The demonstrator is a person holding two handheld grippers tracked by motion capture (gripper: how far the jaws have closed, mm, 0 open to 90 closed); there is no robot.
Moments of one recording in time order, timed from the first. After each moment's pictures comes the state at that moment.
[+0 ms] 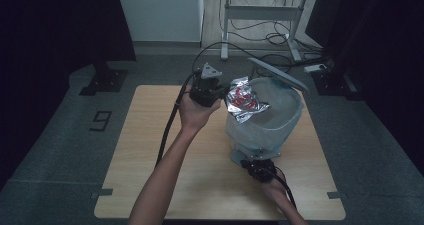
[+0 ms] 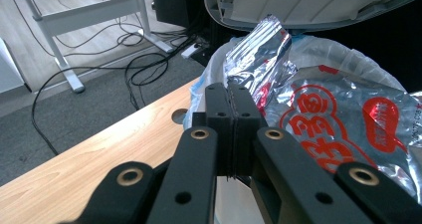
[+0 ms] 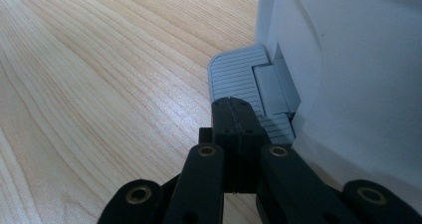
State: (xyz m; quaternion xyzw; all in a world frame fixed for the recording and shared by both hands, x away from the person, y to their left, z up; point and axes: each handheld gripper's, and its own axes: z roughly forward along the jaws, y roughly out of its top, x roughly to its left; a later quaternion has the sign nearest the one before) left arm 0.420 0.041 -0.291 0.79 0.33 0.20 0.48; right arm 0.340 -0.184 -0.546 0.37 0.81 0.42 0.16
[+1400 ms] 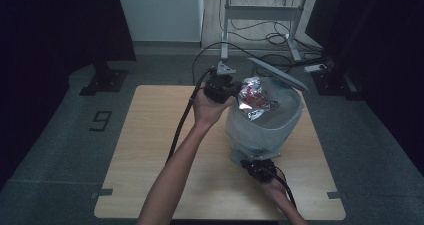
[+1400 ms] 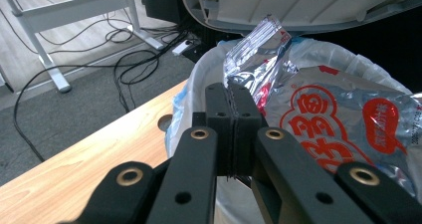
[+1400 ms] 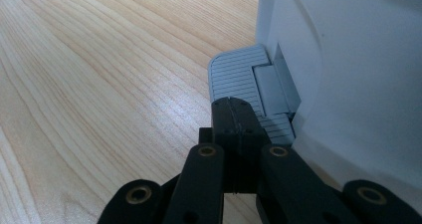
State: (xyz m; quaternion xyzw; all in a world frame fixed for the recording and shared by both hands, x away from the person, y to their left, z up) left arm 0.444 0.007 -0.301 0.80 0.32 0.19 0.48; right arm 0.340 -0.184 -0.546 0.37 0.81 0.42 0.16
